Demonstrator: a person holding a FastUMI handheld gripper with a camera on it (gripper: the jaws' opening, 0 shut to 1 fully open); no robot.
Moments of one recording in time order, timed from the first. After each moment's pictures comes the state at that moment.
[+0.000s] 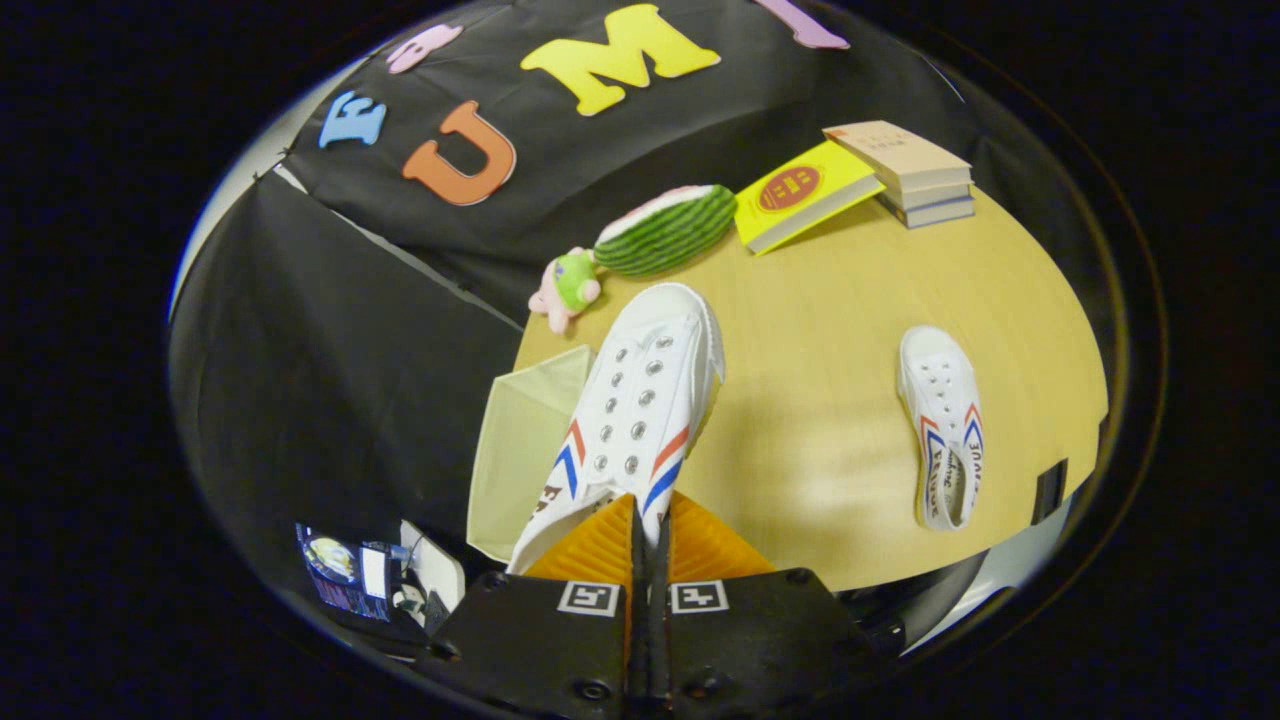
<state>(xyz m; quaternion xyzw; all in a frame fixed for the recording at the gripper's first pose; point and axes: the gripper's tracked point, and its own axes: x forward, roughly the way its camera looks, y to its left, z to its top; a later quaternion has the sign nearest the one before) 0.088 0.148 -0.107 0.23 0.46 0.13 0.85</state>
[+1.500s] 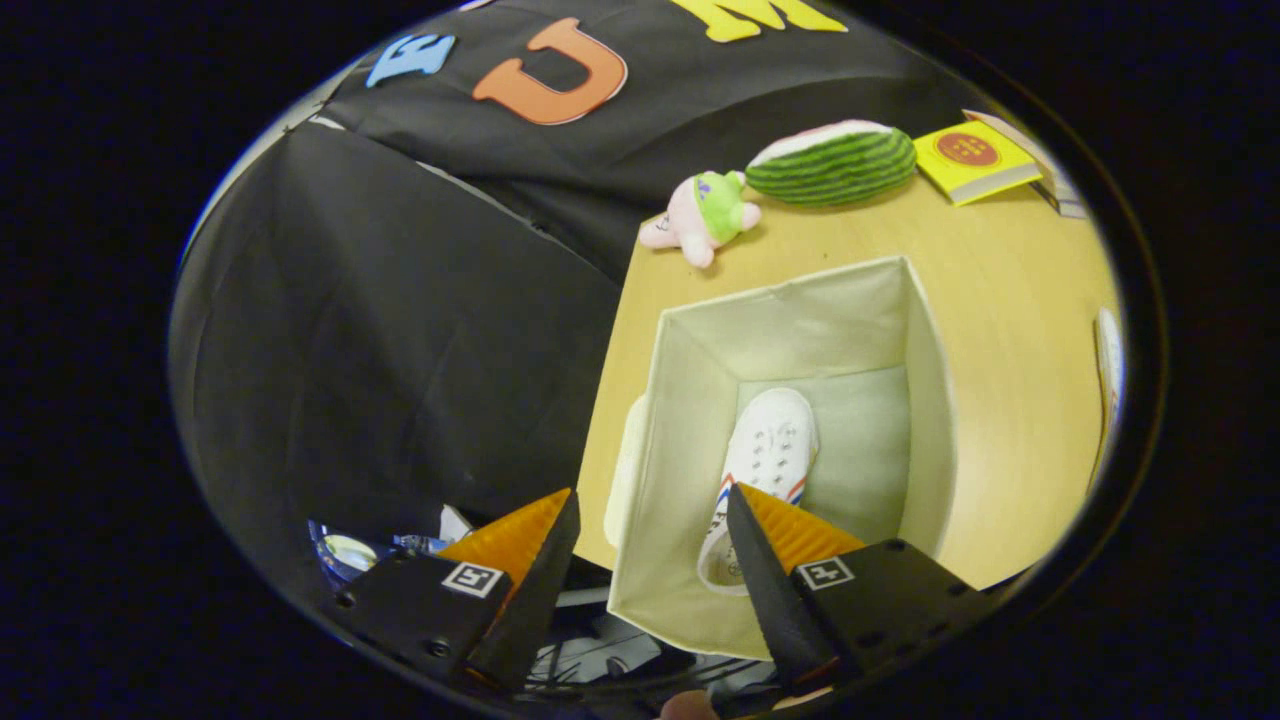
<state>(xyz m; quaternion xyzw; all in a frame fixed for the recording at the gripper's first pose) 0.120 0.379 -0.165 0.22 0.48 0.22 0.82</state>
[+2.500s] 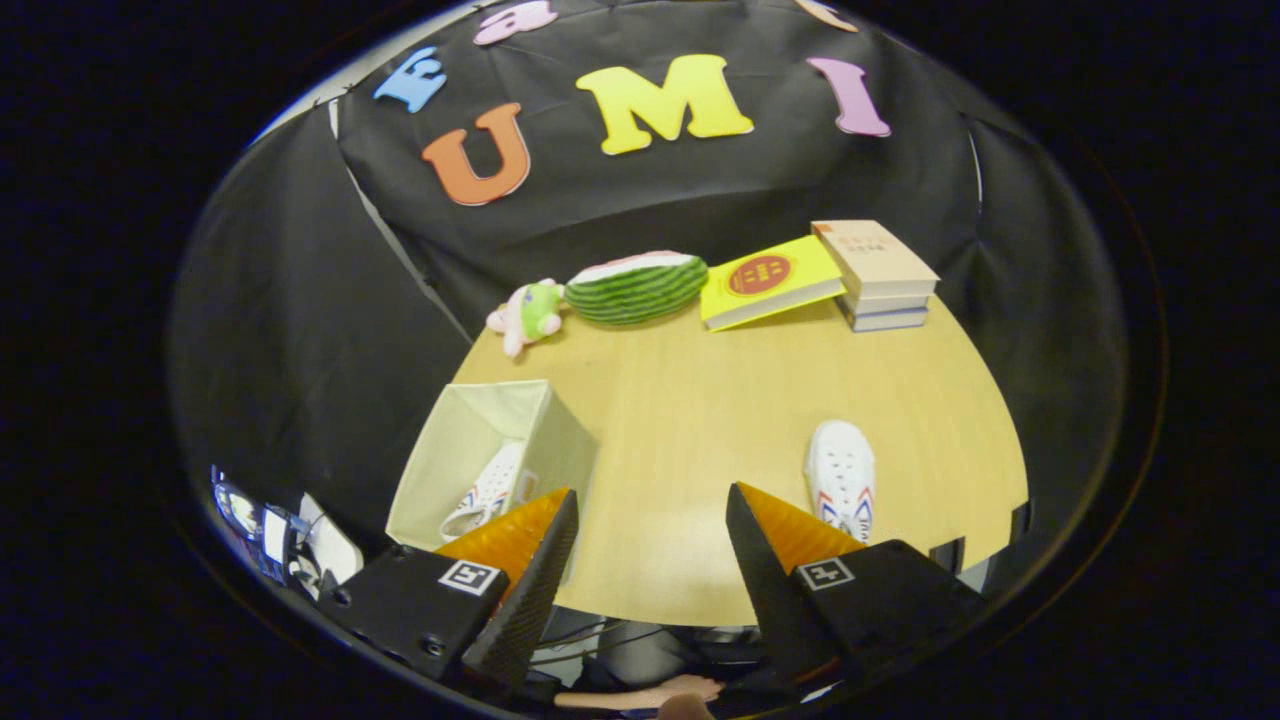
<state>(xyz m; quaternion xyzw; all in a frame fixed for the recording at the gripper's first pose) 0.090 0.055 -0.111 0.08 0.41 0.04 0.91</state>
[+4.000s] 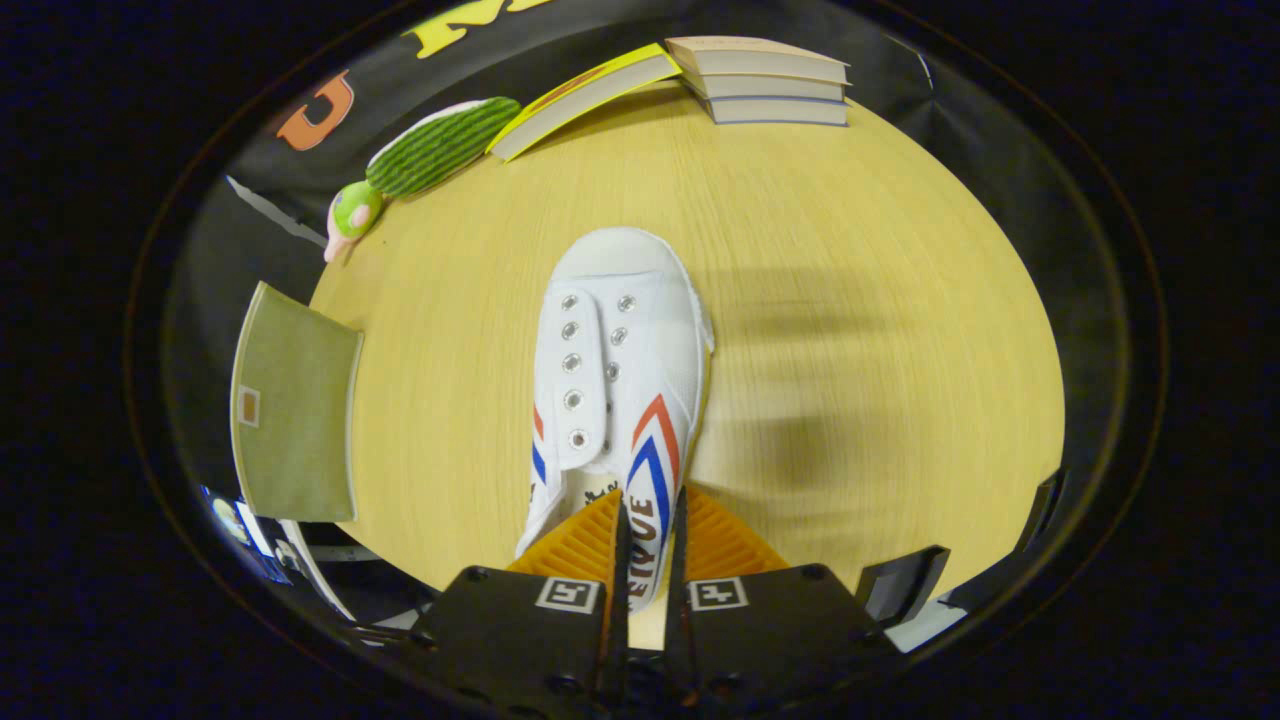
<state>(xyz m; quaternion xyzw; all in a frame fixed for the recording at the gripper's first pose) 0.082 -0.121 -0.332 0.14 0.59 0.00 0.80</state>
